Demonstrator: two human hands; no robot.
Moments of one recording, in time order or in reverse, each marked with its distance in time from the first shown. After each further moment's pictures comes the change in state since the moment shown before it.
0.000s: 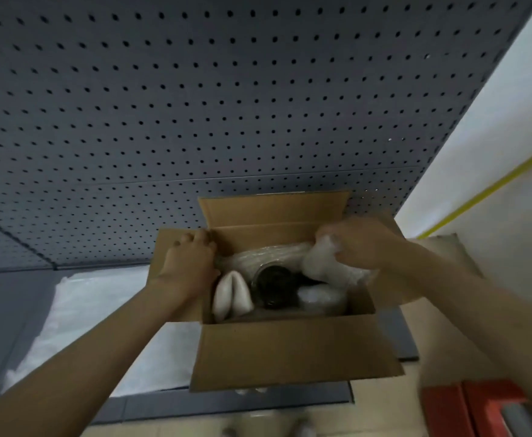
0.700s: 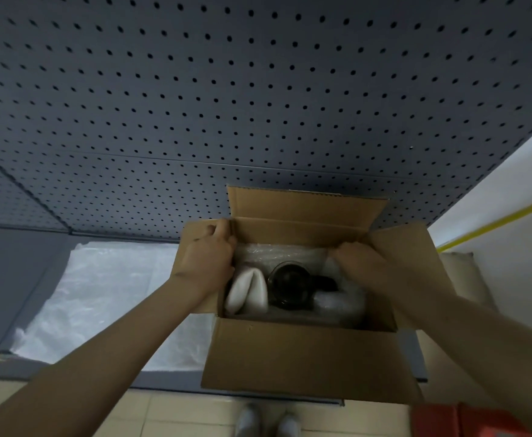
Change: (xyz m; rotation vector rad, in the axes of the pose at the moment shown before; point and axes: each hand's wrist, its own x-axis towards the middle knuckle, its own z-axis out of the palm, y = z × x) left_hand 0.012 -0.011 0.040 -0.117 0.103 0.019; right_hand 0.066 -0.016 0.064 -0.195 -0.300 0.081
